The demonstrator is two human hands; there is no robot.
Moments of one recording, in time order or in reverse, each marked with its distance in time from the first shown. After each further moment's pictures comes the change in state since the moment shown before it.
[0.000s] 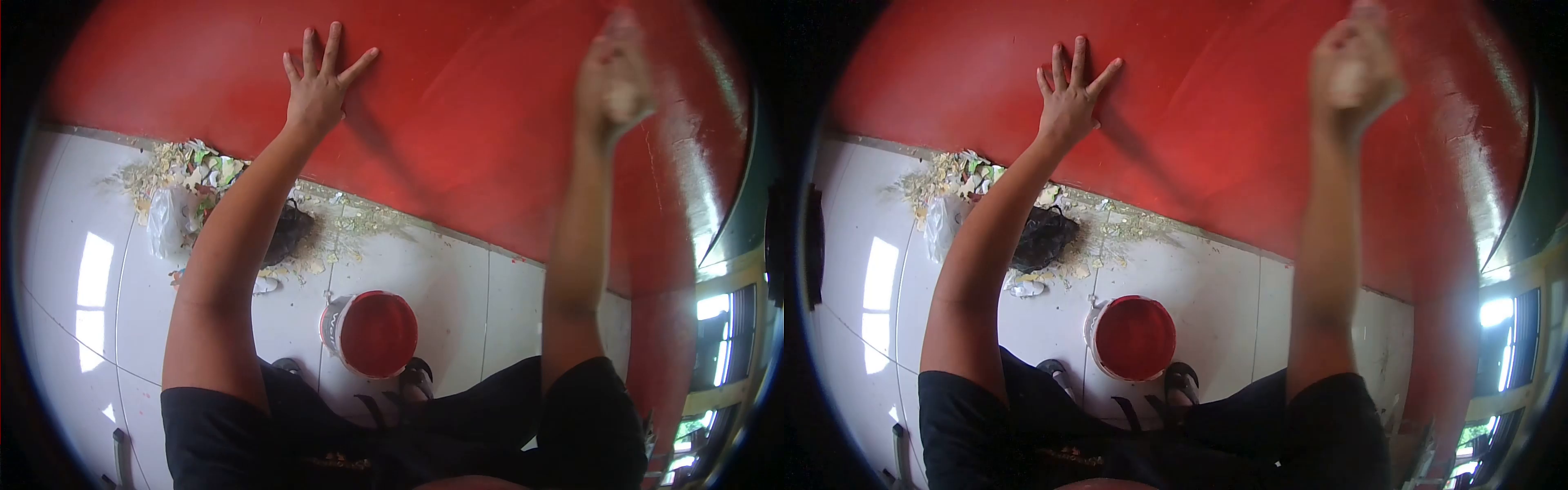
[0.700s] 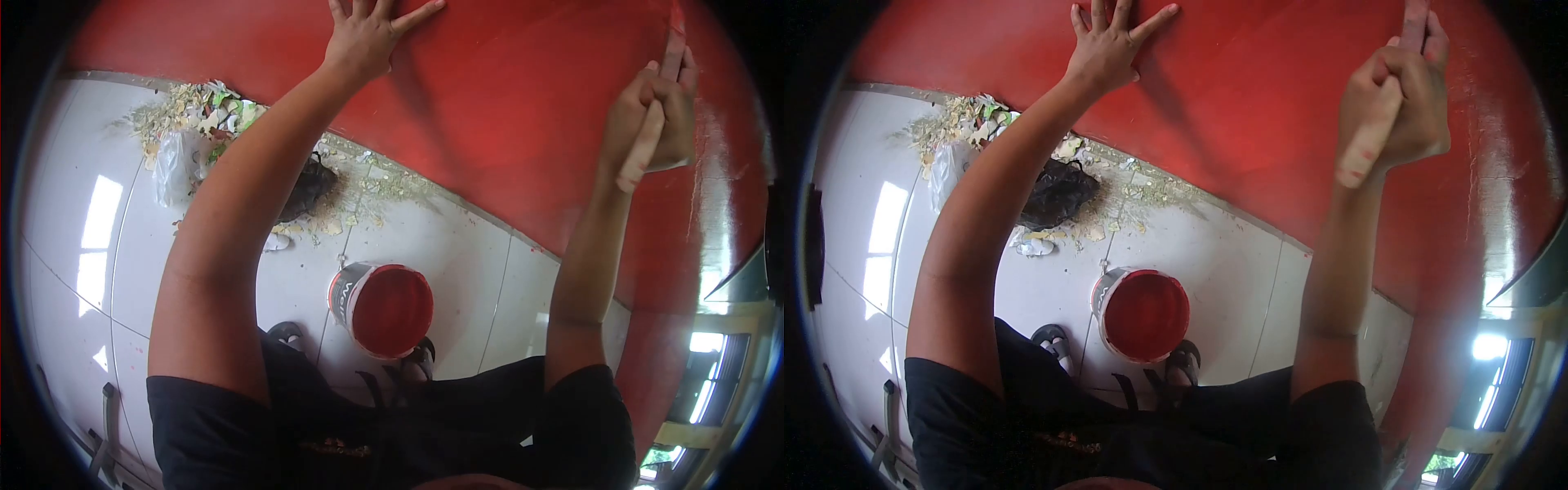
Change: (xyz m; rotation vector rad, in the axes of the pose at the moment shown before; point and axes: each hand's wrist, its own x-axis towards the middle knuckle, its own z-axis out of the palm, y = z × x) left_hand 0.001 -0.003 -0.020 0.002 -0.097 0.024; right_hand -0.051 -0.059 -0.011 0.013 -0.094 -0.055
